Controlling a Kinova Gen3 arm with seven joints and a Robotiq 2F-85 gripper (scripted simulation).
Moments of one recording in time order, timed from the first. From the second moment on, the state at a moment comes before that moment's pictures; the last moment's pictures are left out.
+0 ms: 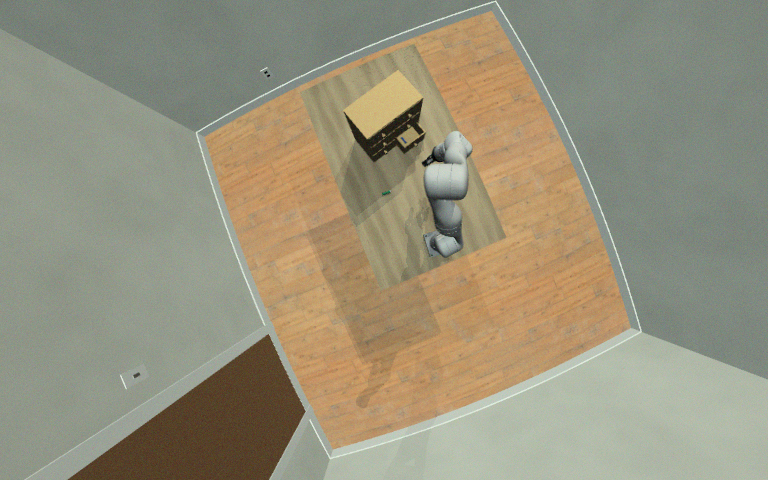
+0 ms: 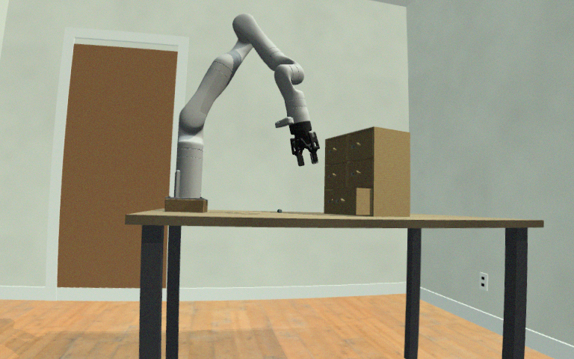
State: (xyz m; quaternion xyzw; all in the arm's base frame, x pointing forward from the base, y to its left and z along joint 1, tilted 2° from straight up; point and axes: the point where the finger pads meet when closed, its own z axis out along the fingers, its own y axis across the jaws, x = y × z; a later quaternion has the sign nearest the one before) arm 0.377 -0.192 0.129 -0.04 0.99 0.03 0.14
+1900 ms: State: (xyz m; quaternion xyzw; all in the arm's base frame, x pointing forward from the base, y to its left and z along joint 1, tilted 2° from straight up) arm 0.389 -0.183 0.138 -0.04 1.00 0.02 0.01
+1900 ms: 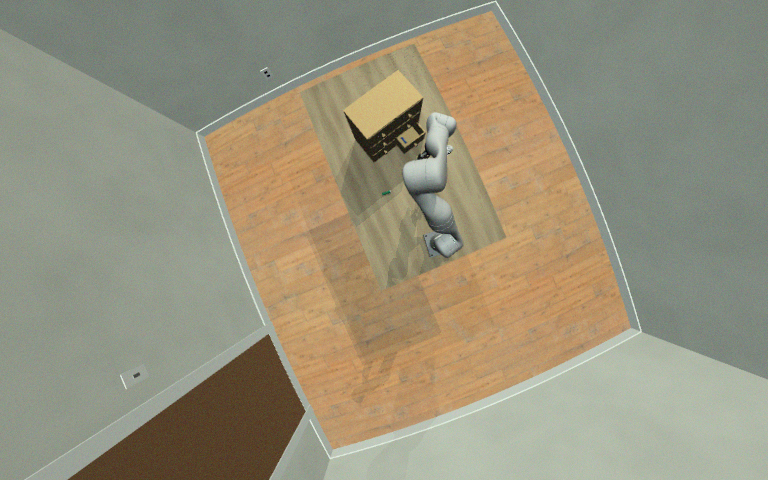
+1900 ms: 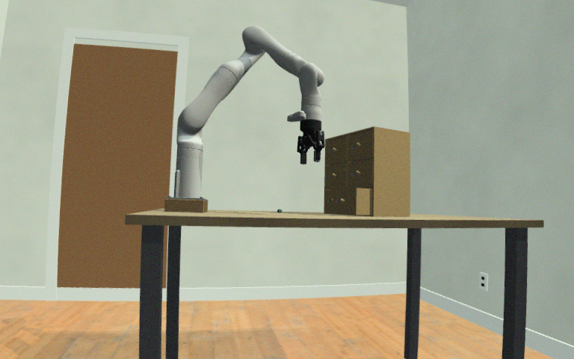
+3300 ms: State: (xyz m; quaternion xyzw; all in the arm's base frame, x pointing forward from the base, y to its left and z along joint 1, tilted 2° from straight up) arm 0.301 -0.217 0.187 -0.04 1.00 0.02 0.01
